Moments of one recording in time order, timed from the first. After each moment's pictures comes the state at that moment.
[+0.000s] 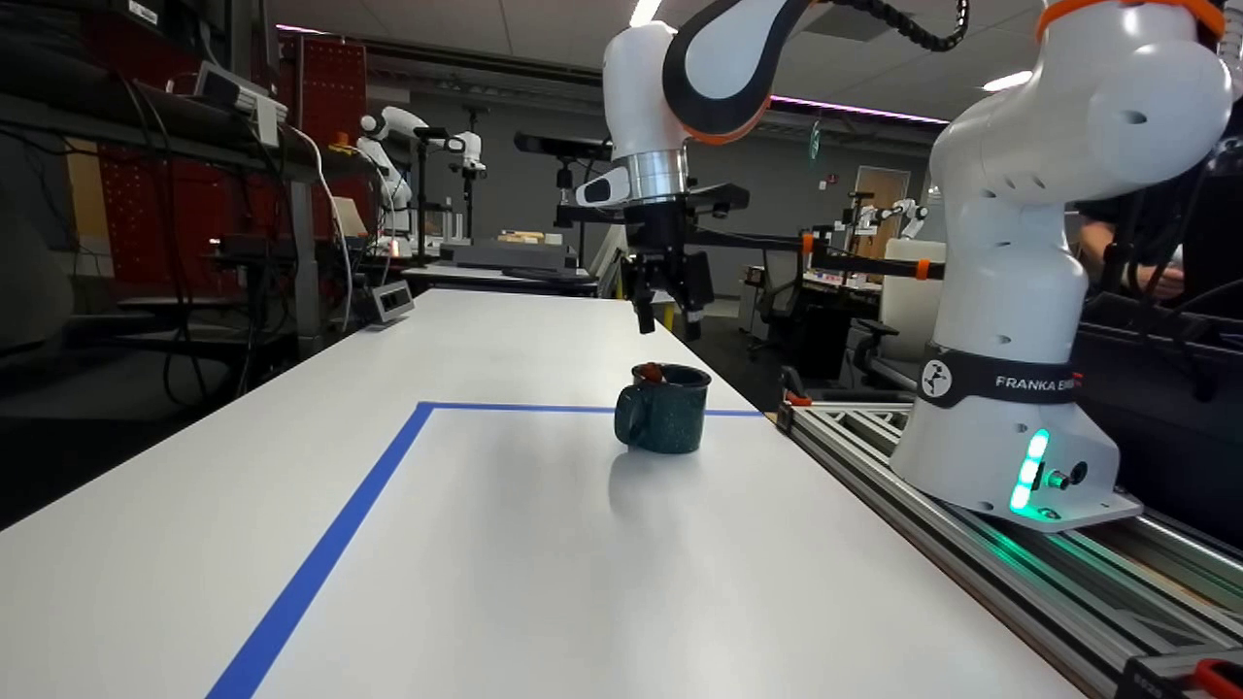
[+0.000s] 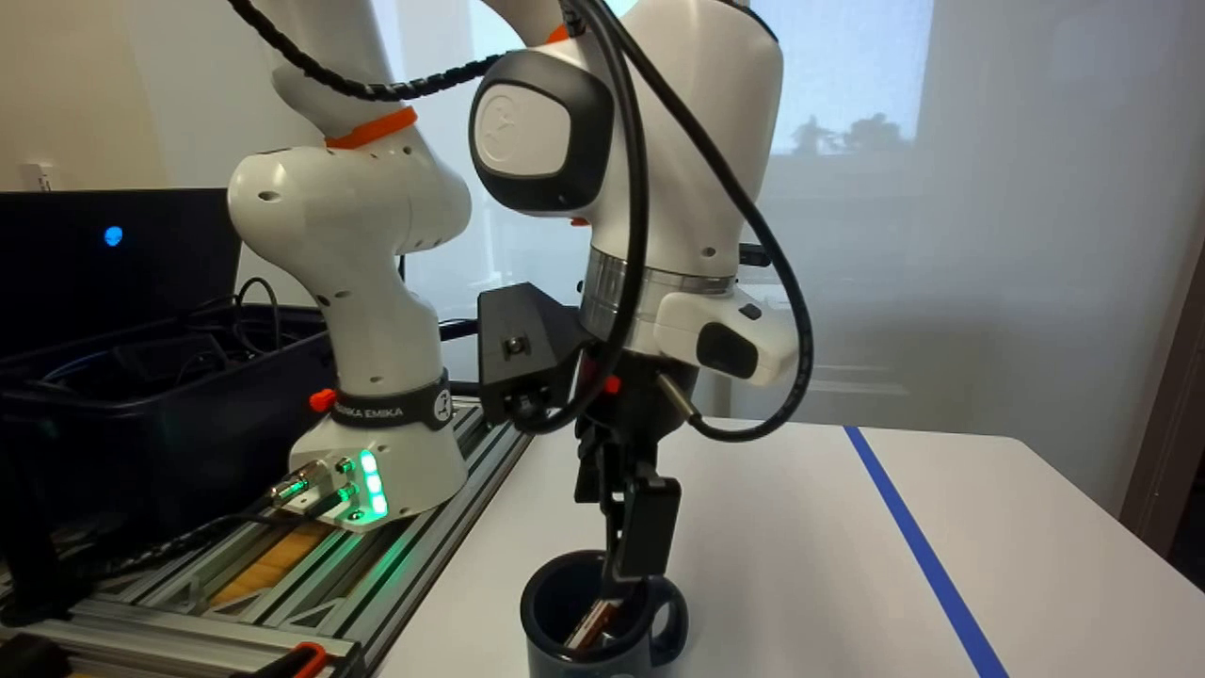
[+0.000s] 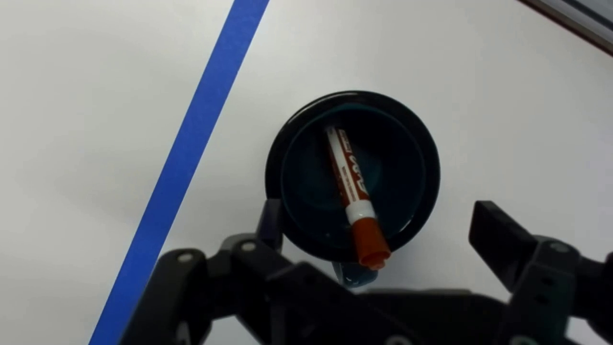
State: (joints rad) arm -0.22 -0.21 -0.33 -2.75 -0.24 2.37 -0.81
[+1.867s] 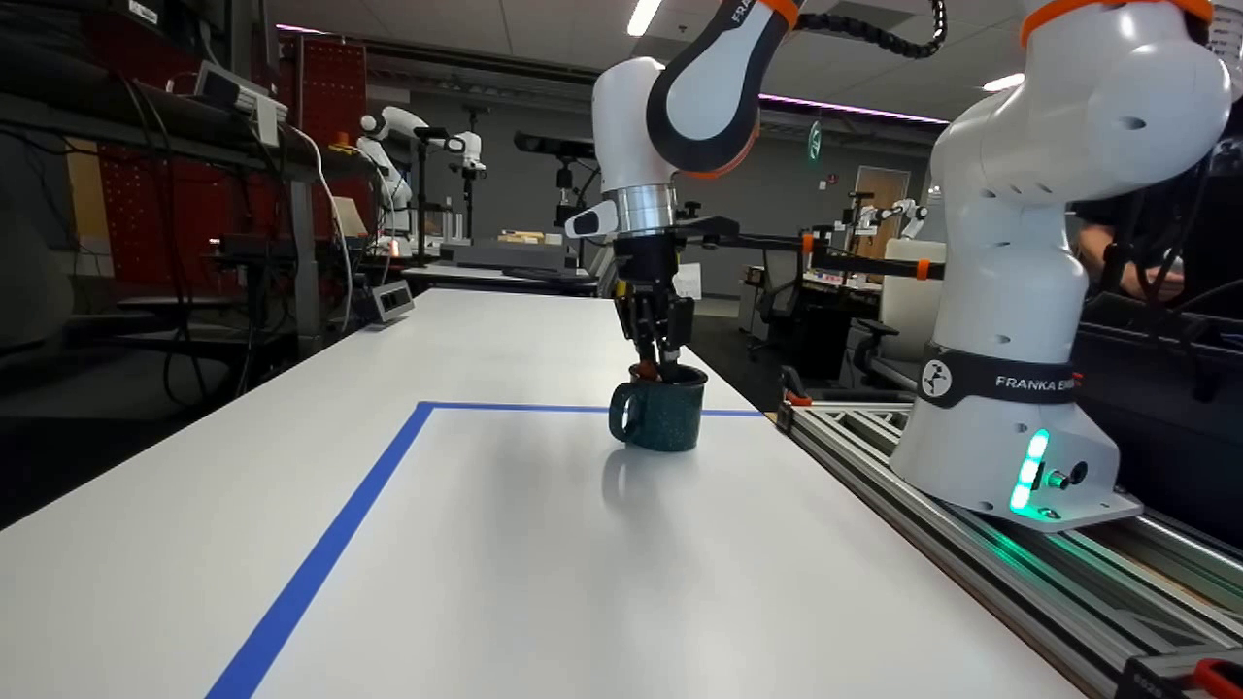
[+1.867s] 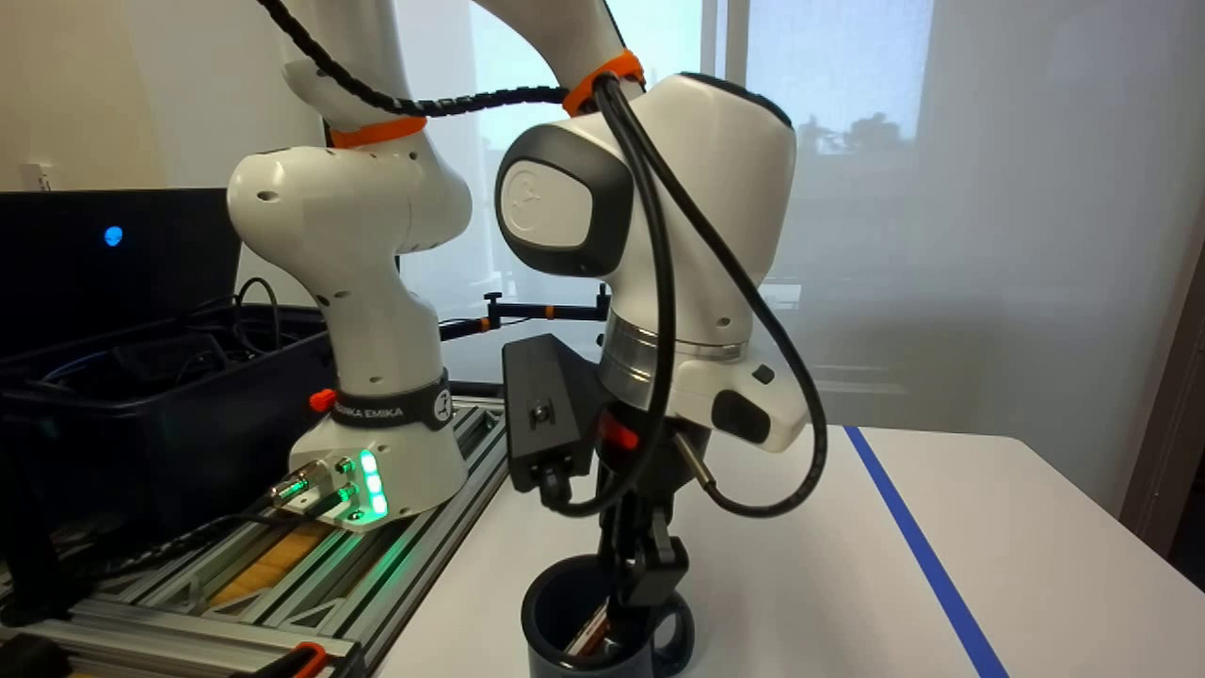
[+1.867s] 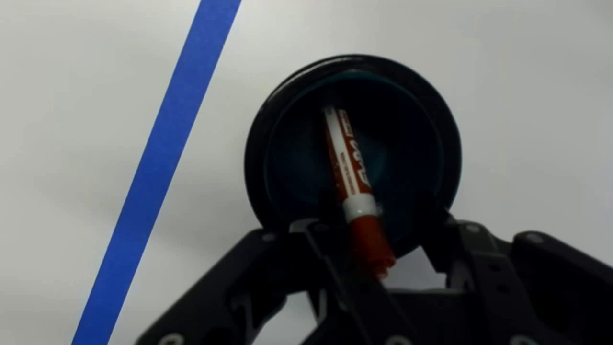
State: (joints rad) arm -0.23 -0.07 -0.29 -2.75 -0.17 2.50 -0.81
